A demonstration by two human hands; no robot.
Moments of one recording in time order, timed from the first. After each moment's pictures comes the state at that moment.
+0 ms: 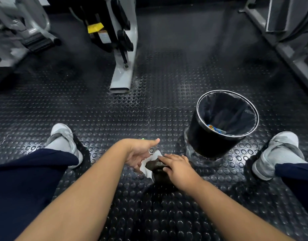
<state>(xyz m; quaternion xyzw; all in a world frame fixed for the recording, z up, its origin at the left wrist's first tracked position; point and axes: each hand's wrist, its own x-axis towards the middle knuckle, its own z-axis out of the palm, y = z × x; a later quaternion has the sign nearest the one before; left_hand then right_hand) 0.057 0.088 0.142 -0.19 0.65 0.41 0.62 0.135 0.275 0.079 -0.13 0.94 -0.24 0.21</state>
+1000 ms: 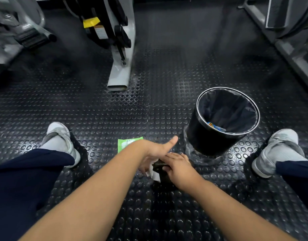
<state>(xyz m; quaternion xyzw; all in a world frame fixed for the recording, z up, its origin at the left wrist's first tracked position) 0.069 0.141 0.165 -0.13 0.69 0.30 0.65 0.135 0.275 0.076 -0.14 0.94 -0.25 0.20</state>
